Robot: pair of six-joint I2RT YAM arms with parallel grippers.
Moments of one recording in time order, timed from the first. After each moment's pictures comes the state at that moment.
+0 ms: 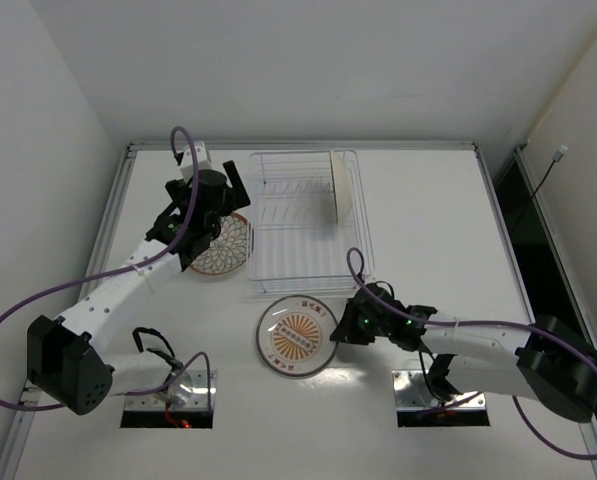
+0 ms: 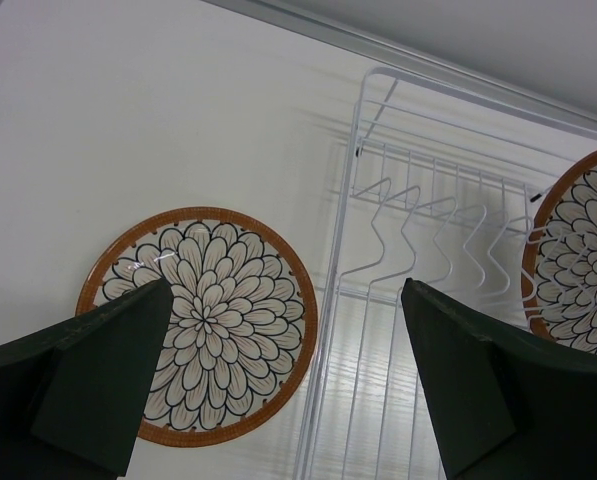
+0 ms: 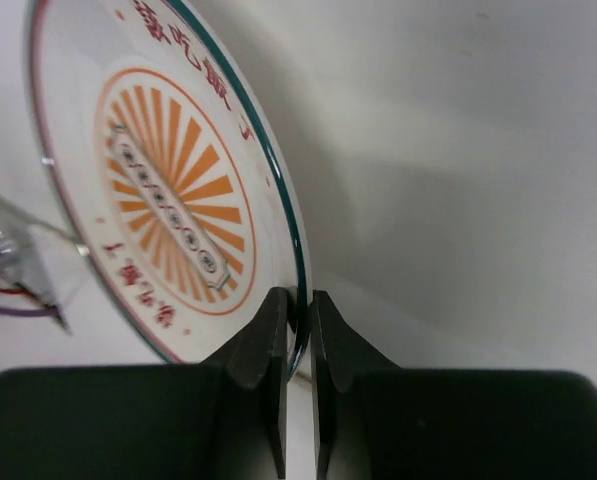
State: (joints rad) left arm -0.47 1.23 1.07 -0.26 -0.58 -0.51; right arm 0.91 1.13 0.27 -0.02 -0.07 0.97
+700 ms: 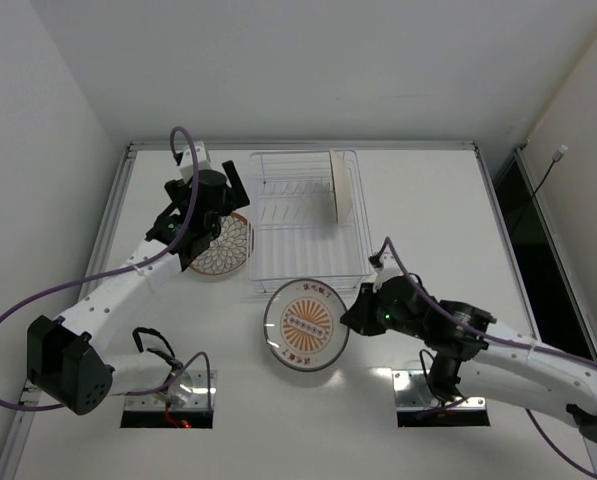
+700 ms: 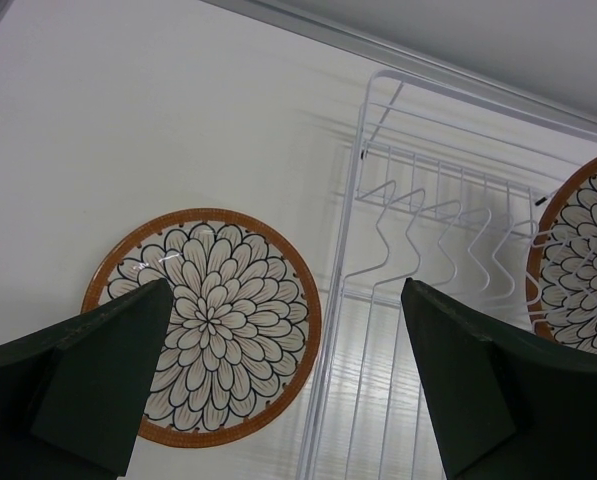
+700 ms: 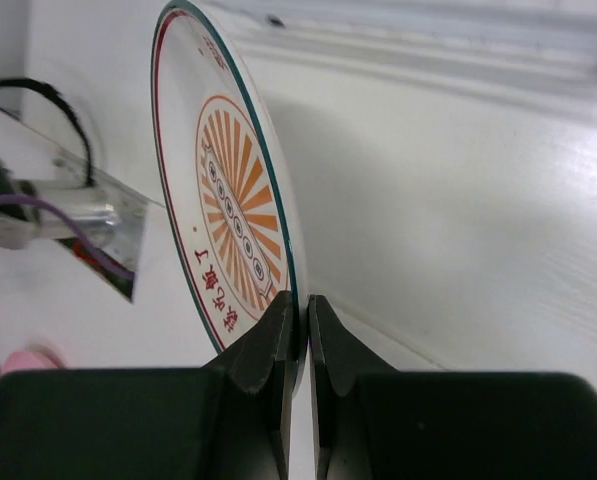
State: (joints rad) left arm -0.47 1.23 1.07 -0.26 -0.60 -0.51; right arm 1.03 0.72 0.54 -0.49 0.12 0.86
